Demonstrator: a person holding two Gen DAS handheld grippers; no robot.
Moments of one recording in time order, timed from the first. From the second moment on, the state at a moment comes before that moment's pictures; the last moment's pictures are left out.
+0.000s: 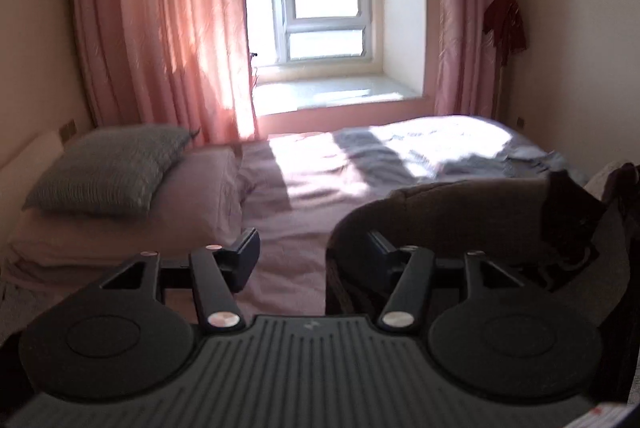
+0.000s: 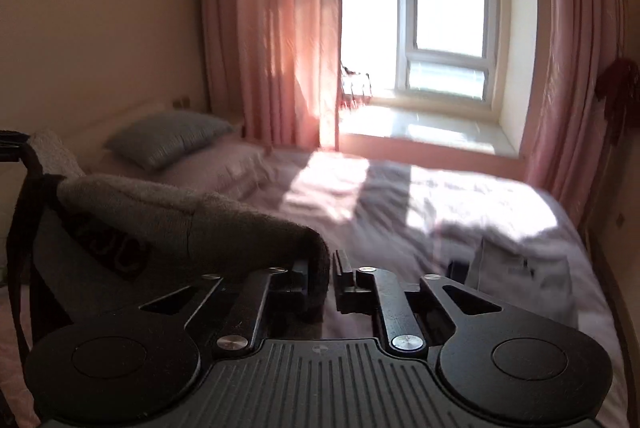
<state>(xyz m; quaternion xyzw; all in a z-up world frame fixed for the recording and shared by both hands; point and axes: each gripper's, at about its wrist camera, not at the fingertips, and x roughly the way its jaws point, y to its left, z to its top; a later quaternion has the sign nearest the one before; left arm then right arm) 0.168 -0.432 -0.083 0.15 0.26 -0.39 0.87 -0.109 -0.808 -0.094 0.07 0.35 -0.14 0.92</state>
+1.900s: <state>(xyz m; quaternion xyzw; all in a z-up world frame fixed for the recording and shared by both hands) -0.062 -0.396 -0.373 0.28 0.46 -0.37 0.75 -0.350 -0.706 -0.309 0.39 0.48 -0.39 0.69</state>
